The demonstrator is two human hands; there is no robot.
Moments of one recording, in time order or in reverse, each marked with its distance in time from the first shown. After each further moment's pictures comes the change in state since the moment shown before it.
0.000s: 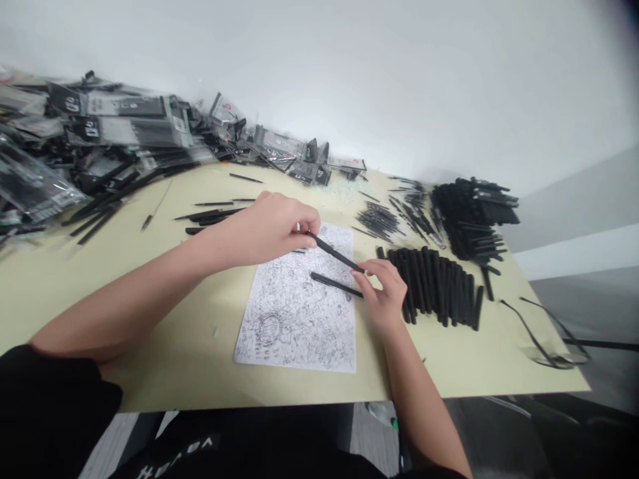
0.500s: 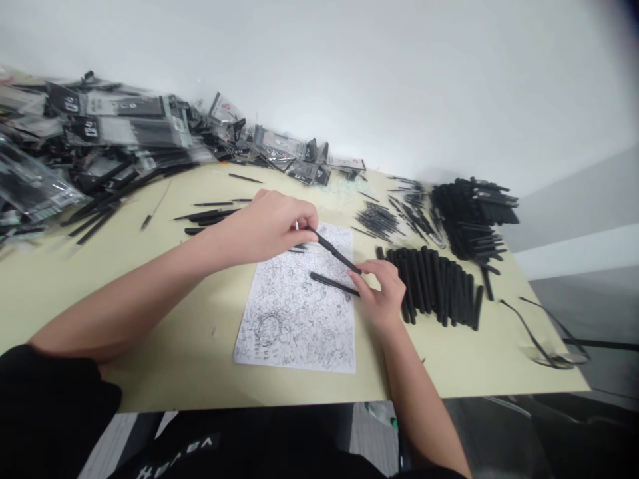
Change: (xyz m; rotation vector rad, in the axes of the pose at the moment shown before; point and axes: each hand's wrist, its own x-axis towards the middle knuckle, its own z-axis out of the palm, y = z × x) left_hand 0.000 -0.005 0.004 0.044 0.079 0.018; right_hand 0.004 -0.007 -0.001 -0.105 -0.071 0.060
